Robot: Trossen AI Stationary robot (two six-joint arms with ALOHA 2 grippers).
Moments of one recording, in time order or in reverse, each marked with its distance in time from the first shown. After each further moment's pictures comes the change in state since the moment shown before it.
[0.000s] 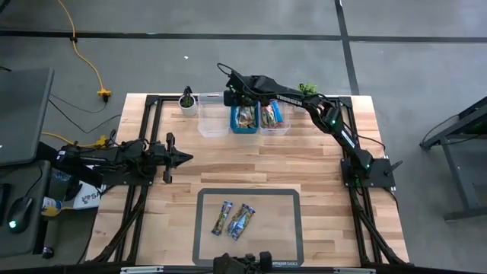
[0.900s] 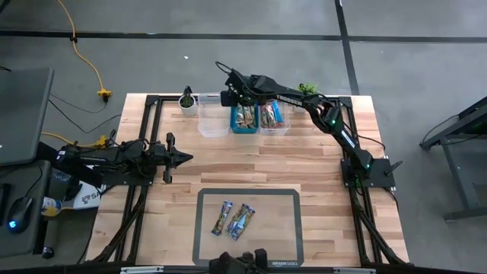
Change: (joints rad) left arm 0.000 0.000 0.000 0.000 0.000 0.000; right arm 0.001 0.000 0.001 0.075 -0.068 -0.068
